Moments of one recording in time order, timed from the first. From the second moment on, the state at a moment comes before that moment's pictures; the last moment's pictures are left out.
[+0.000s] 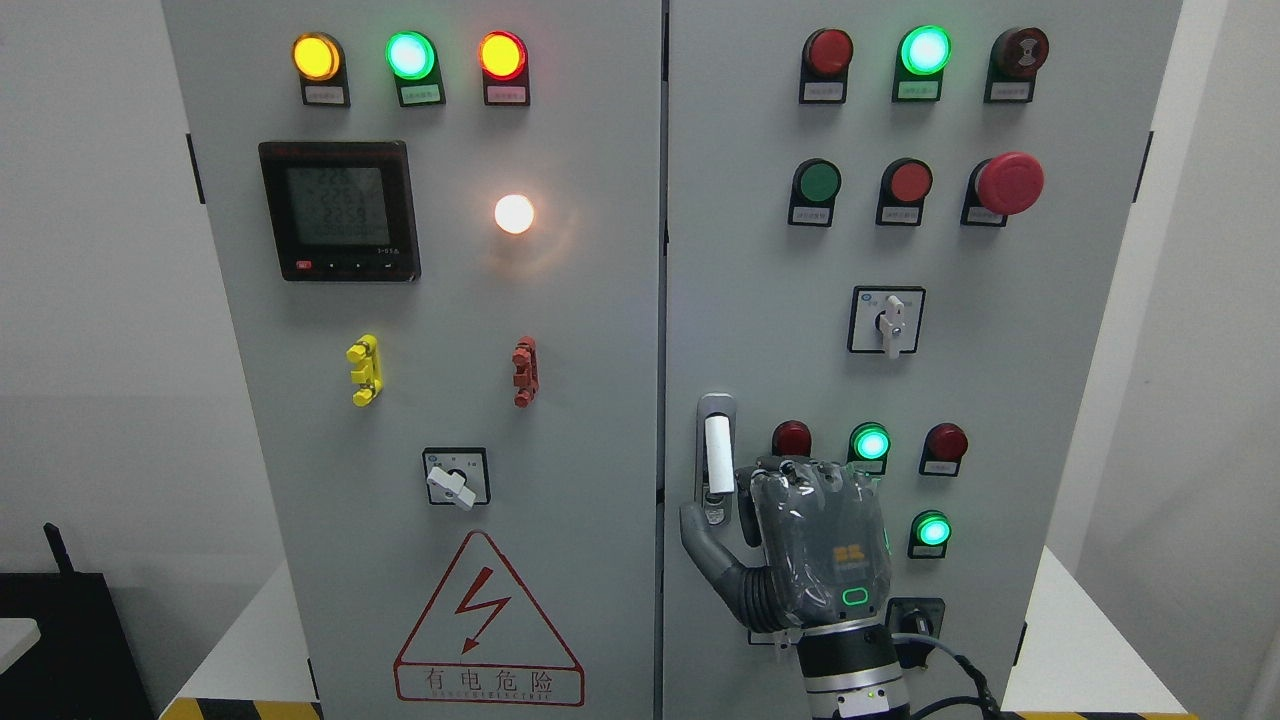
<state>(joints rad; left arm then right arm) -0.04 -0.09 0.04 0.00 0.00 -0.09 0.00 -0.49 0.06 0.32 -1.70 1.30 0.12 -0.22</state>
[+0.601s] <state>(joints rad) -0.04 -0.09 0.04 0.00 0.00 -0.09 0.00 -0.52 0.06 0.32 -1.67 1.30 0.12 -0.22</state>
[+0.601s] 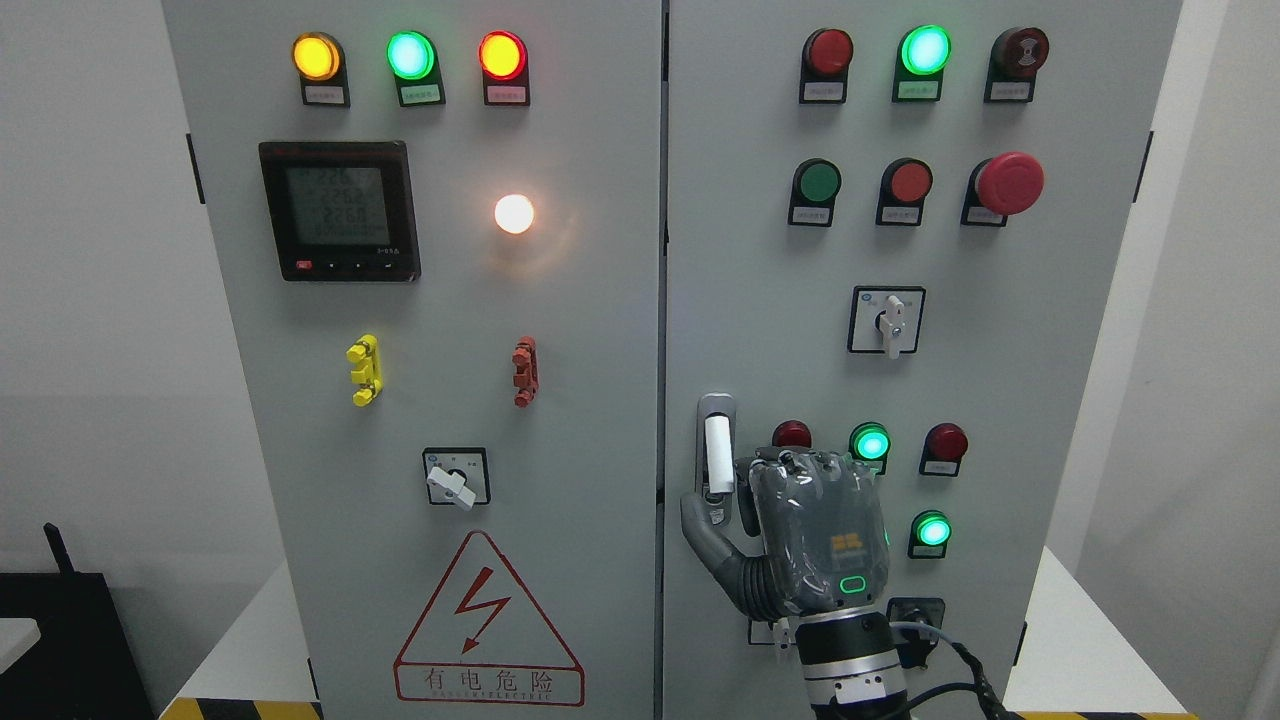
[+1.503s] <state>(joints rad) -0.04 -0.09 0.04 0.00 0.00 -0.09 0.00 -0.52 0.06 0.31 -1.66 1.30 0.13 -0.23</state>
